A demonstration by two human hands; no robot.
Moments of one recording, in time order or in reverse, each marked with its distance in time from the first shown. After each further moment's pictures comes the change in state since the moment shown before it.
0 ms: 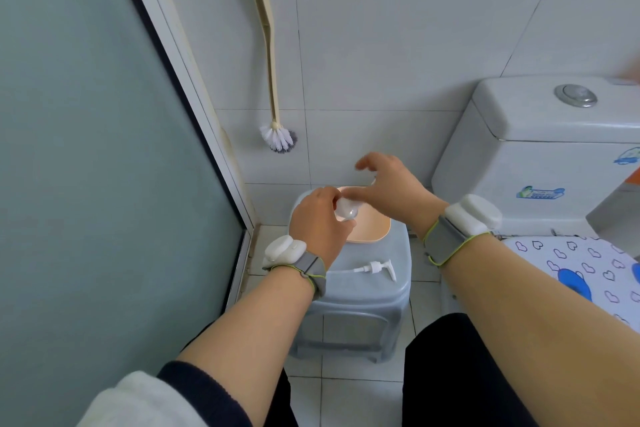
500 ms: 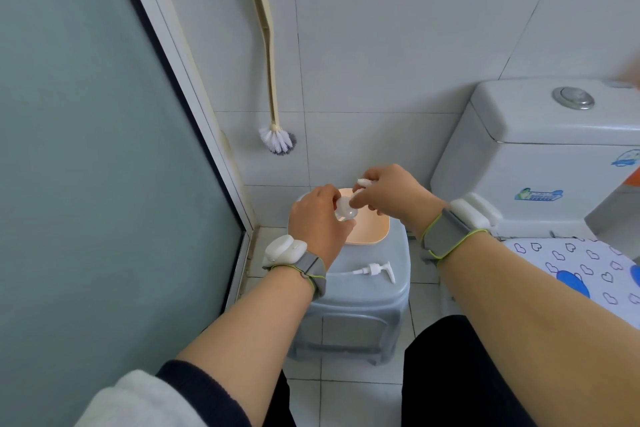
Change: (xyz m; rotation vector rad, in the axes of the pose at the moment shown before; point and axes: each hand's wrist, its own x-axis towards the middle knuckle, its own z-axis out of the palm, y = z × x) left_hand 0.004 0.001 0.000 0.074 0.058 0.051; right_hand -0.001 -0.010 -0.006 0.136 -0.114 0.185
